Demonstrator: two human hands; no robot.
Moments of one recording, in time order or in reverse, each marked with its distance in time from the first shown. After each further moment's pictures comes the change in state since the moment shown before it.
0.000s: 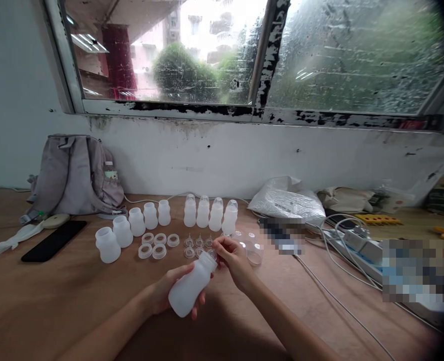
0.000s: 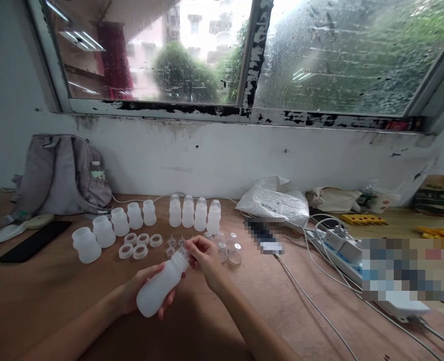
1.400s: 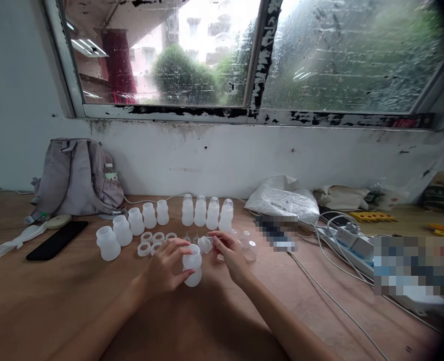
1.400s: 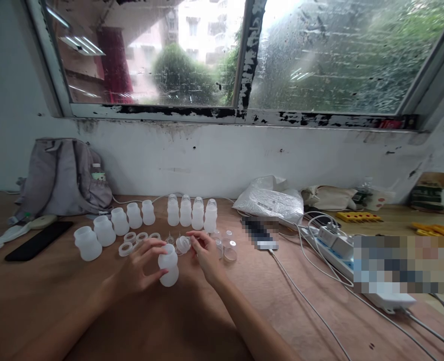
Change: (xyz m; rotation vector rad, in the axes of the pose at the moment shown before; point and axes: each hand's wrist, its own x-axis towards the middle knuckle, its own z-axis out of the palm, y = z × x) left_hand -0.018 0.023 0.008 1.573 0.513 0.877; right_hand 0.005 0.011 -0.013 -0.118 0.109 -0.145
